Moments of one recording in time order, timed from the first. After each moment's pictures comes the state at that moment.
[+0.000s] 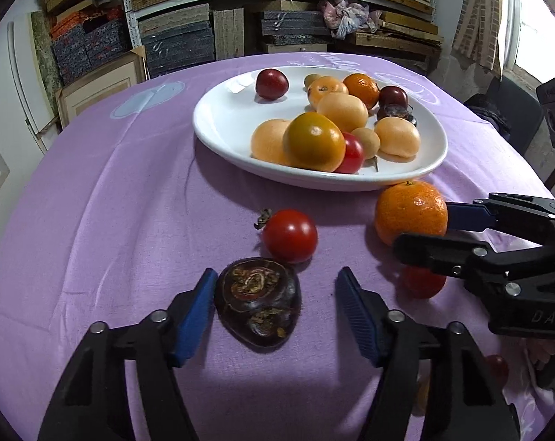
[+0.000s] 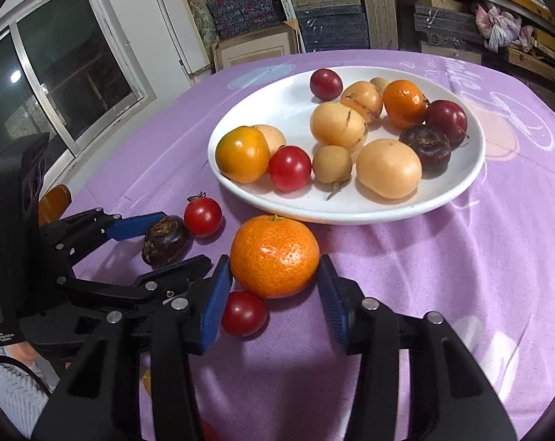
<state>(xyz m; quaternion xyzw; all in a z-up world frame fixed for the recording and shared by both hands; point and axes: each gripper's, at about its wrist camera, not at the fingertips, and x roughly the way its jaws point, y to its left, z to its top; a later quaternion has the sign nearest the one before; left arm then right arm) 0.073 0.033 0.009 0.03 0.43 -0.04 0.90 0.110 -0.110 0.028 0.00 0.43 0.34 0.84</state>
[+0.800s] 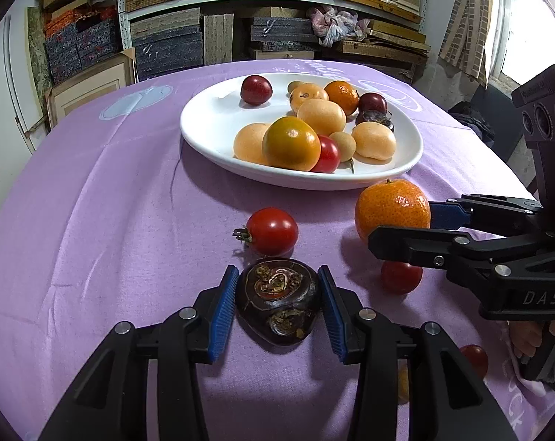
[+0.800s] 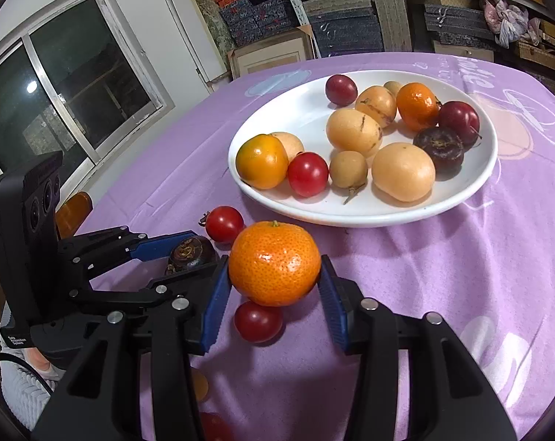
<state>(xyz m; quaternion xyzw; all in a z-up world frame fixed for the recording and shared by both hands) 0.062 0.031 0.010 0.02 0.42 -0.07 0.91 0.110 -0.118 0.029 0.03 0.42 0.37 0.83</state>
